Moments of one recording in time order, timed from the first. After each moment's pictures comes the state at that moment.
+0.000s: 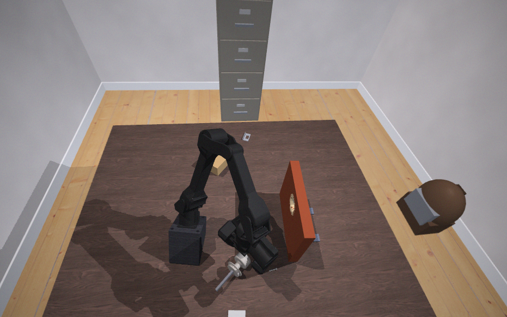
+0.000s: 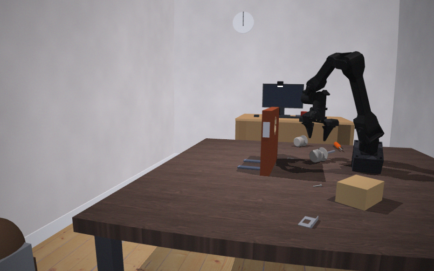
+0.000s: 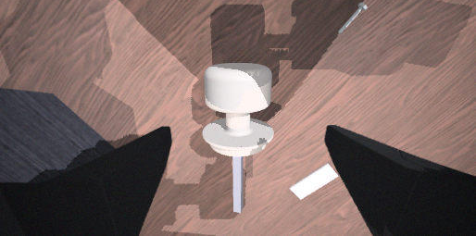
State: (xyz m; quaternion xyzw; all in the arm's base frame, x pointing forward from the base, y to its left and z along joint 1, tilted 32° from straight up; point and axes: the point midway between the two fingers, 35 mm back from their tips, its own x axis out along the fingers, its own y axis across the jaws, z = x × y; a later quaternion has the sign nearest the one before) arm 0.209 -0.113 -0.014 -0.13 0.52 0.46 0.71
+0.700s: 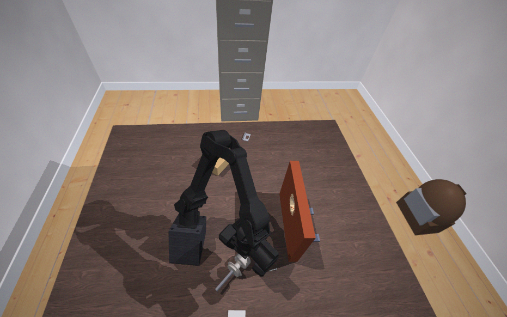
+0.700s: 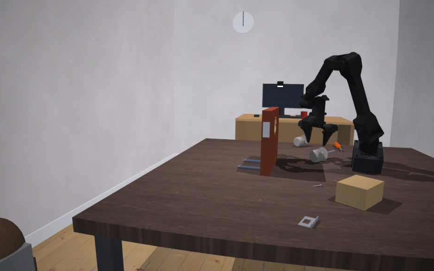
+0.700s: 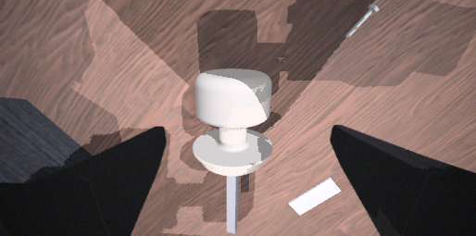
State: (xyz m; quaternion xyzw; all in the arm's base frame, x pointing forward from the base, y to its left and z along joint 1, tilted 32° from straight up) arm 0.213 -0.103 -0.034 -0.13 0.52 0.47 0.71
